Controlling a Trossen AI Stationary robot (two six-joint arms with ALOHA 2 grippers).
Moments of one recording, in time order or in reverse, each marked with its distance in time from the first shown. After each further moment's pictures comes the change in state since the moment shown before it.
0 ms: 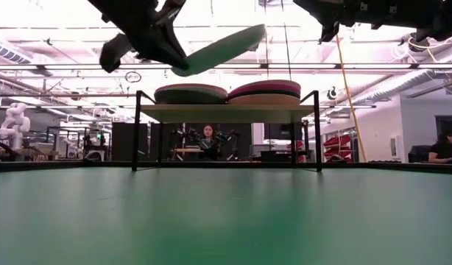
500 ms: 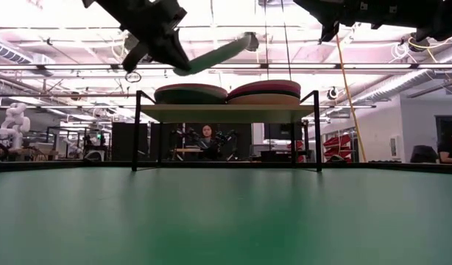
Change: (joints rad) left arm 0.278 -0.055 0.046 -0.020 0.107 0.132; right arm 0.000 0.000 0.000 0.003 0.000 0.000
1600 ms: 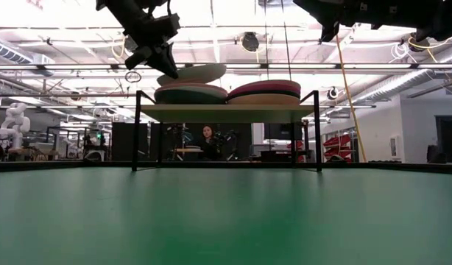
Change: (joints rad) left arm 0.313 0.035 0.180 -0.255 0.115 -0.084; right arm 0.000 0.000 0.000 -0.005 0.001 -0.001
